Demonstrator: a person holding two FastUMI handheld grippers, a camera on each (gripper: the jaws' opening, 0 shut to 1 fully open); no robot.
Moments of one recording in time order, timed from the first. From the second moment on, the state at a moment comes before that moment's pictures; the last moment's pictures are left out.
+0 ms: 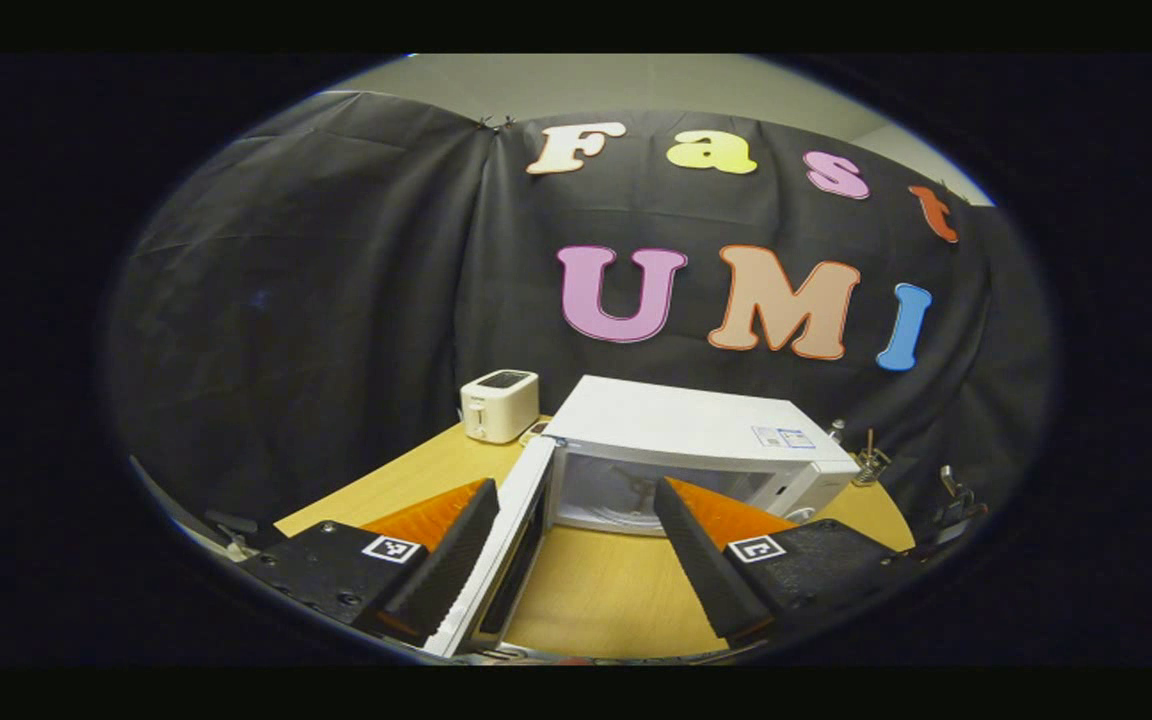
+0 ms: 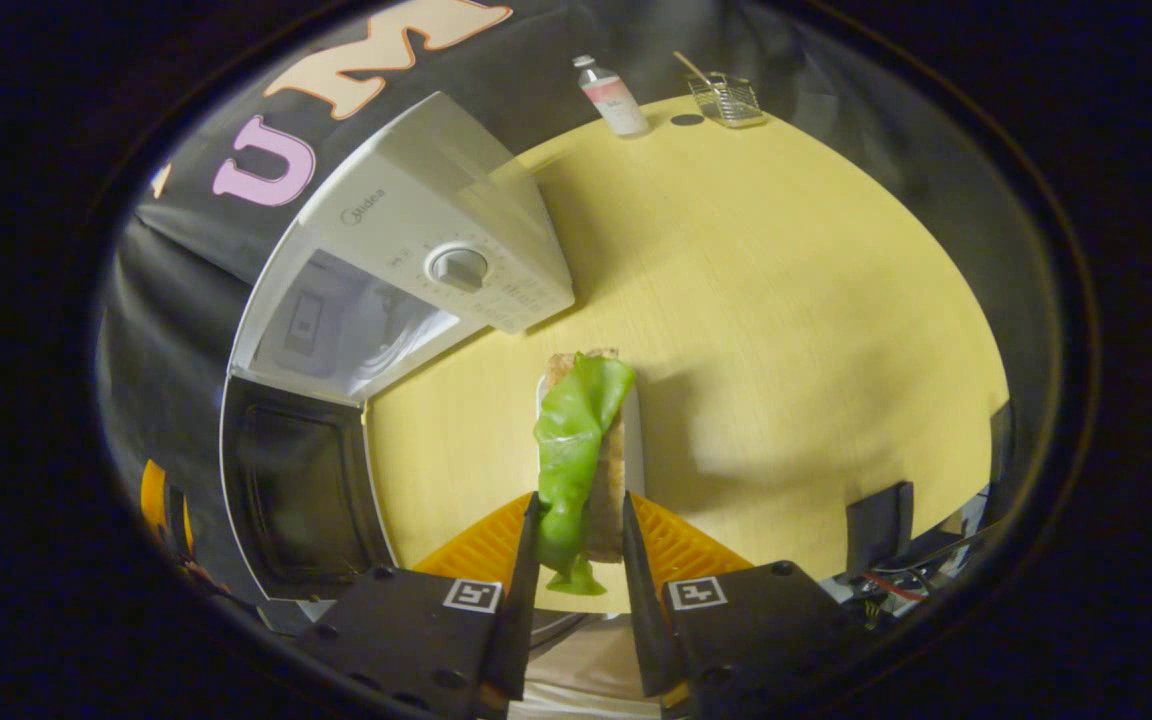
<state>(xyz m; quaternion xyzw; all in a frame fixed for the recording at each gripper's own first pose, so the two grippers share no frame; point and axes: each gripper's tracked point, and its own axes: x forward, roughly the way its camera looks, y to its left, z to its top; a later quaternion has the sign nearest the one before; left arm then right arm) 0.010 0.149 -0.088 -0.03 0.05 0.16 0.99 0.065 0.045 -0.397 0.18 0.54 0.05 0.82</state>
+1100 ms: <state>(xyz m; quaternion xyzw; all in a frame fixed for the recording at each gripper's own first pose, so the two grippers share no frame) 0.029 0.178 -0.106 -0.03 0.09 -0.02 1.00 0.087 0.222 -0.288 0.47 0.36 0.07 0.80</state>
